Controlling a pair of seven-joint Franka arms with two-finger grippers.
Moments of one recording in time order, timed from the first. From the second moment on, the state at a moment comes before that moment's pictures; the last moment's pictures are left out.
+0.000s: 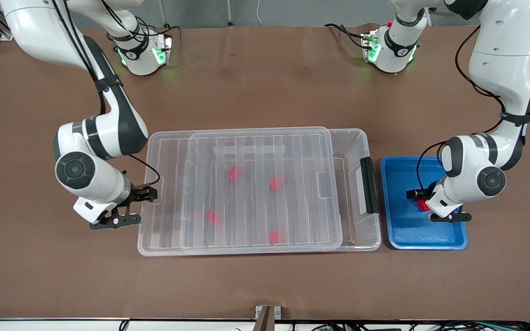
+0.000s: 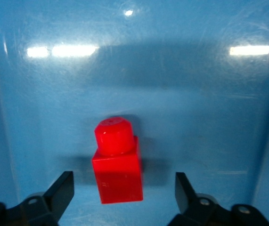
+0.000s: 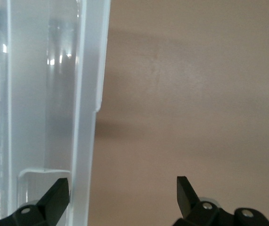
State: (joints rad) left arm -0.01 0.62 0.03 -1.84 -0.01 2.33 0.01; right arm 0.10 0.52 0.13 -1.54 -0.18 1.97 0.13
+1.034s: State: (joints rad) left arm -0.02 0.37 0.02 -1.83 -0.01 2.25 0.02; right arm 0.02 0.52 0.12 -1.53 -0.18 1.94 -0.03
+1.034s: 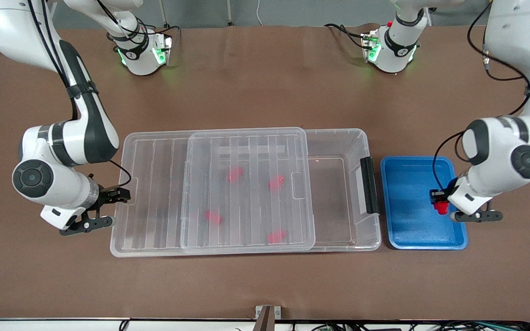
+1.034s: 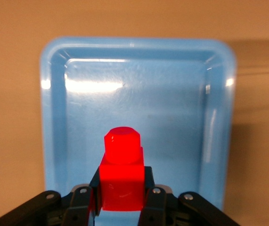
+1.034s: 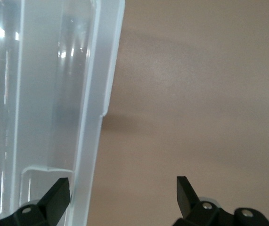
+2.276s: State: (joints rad) left arm -0.09 0.56 -0.48 -1.71 0.25 2.18 -0.51; right arm 0.02 0.03 -0.05 -1.48 0.00 1.50 0.19
